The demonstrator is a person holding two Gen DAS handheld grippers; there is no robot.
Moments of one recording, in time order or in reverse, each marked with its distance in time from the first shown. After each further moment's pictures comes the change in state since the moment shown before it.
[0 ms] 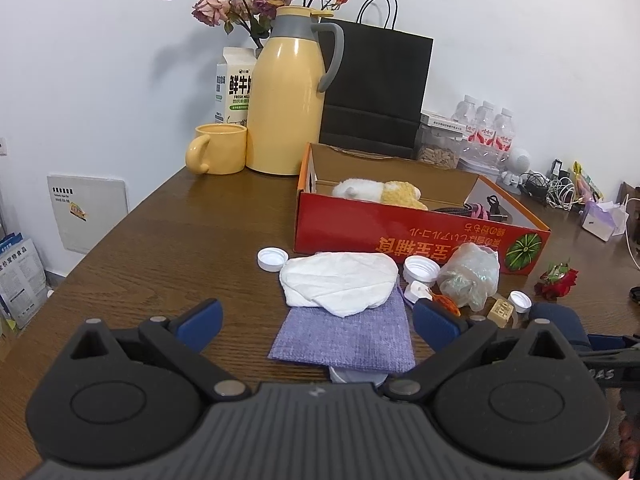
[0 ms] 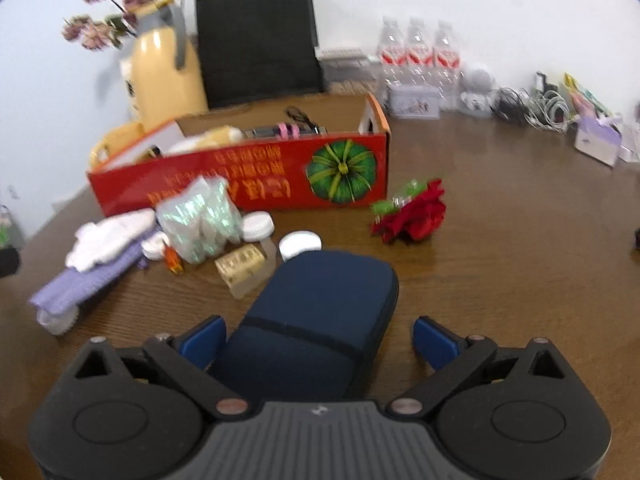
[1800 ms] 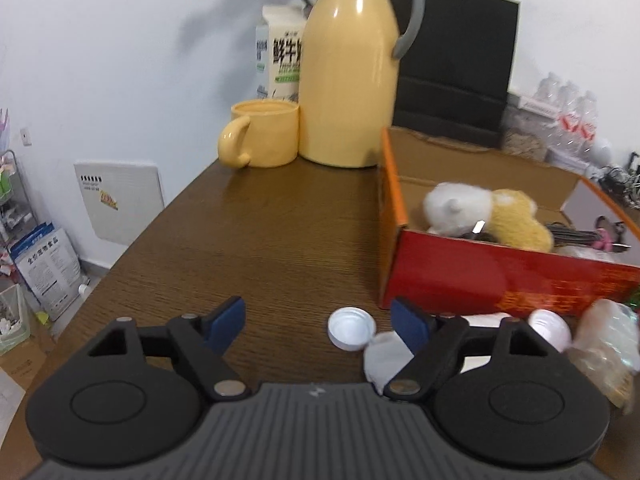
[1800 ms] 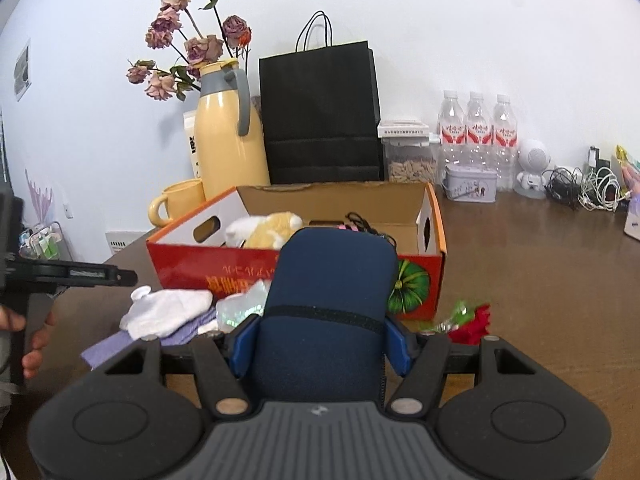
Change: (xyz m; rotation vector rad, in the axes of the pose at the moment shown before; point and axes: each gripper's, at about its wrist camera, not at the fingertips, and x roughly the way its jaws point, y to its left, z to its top) left arm 0.120 0.039 0.054 -0.014 0.118 0.164; right arm -0.018 0.001 0.049 -0.088 -0.179 0.188
